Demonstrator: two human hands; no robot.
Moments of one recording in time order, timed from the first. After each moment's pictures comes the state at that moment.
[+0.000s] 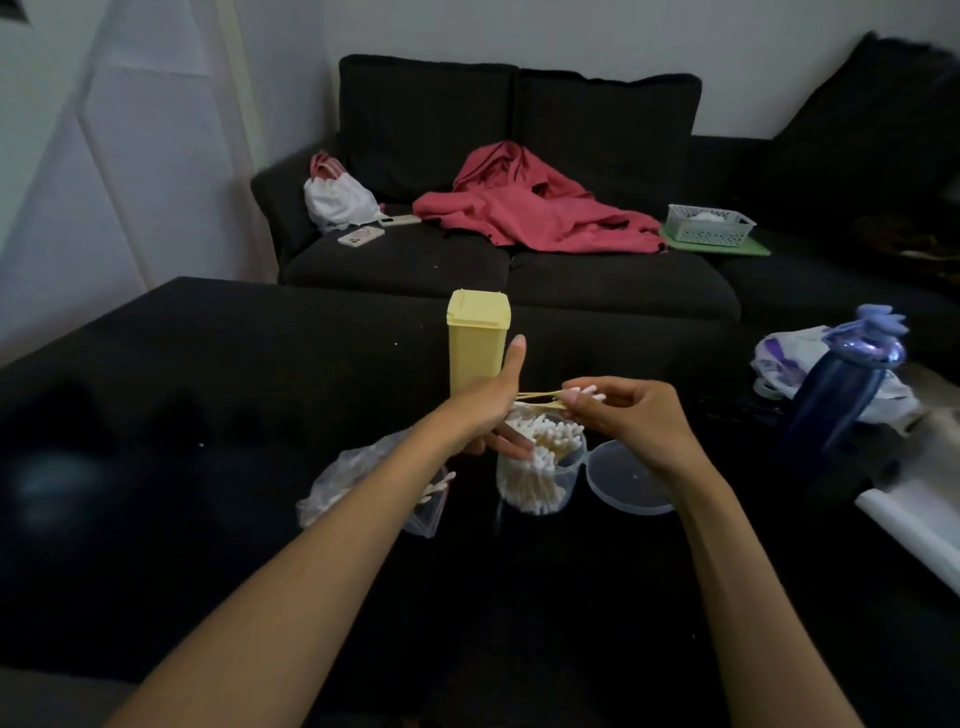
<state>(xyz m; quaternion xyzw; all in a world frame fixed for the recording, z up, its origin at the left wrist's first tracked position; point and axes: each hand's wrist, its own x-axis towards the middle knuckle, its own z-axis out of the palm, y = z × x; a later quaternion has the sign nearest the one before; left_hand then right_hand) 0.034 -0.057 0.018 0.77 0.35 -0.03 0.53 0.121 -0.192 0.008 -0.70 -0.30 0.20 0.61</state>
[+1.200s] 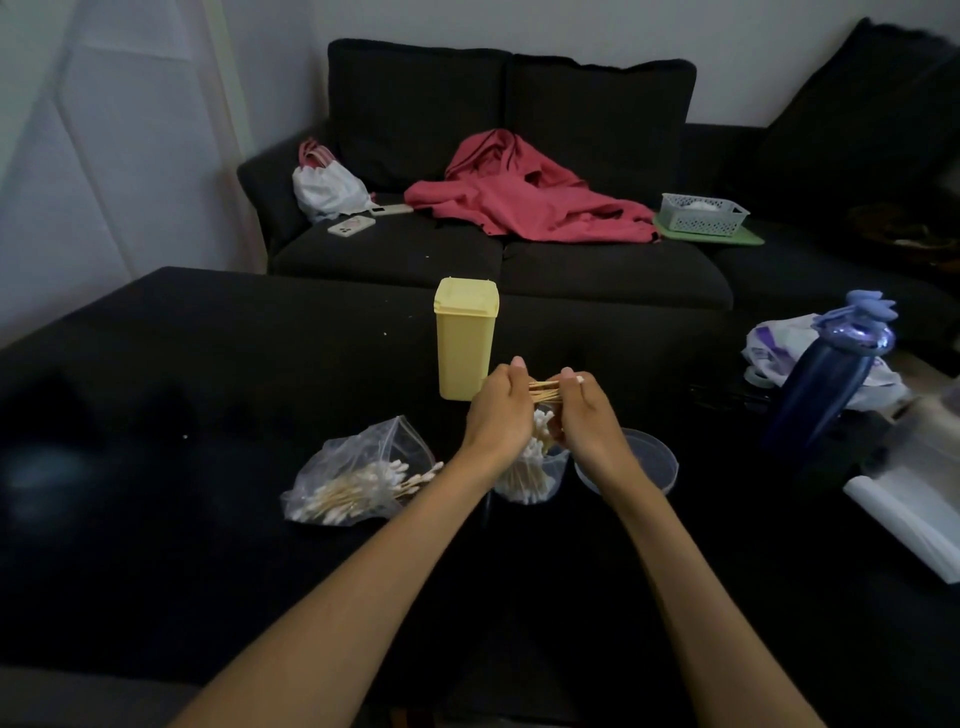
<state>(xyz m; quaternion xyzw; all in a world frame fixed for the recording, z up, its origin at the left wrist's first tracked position) 0.058 -0.081 -0.020 0.73 0.30 0.24 0.56 0.110 -0.160 -0.017 -0.78 -0.25 0.17 0.55</state>
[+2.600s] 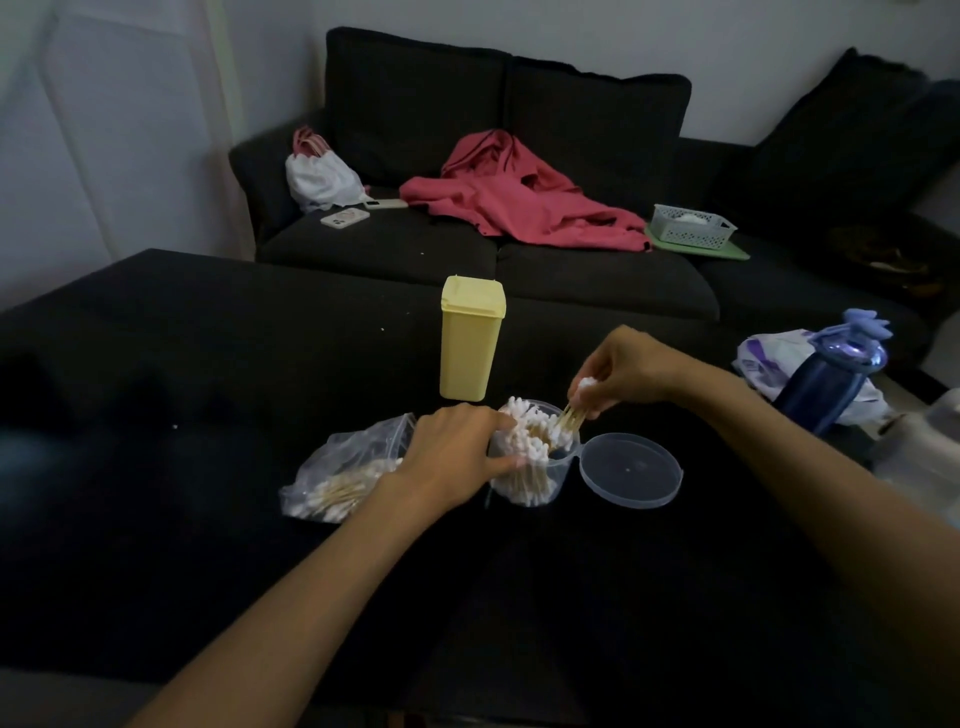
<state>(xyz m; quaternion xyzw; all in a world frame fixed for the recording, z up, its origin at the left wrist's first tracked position) 0.006 -0.049 -0.038 0.97 0.18 0.11 0.15 0.166 -0.164 0.051 -0.85 -0.43 0.23 0.19</state>
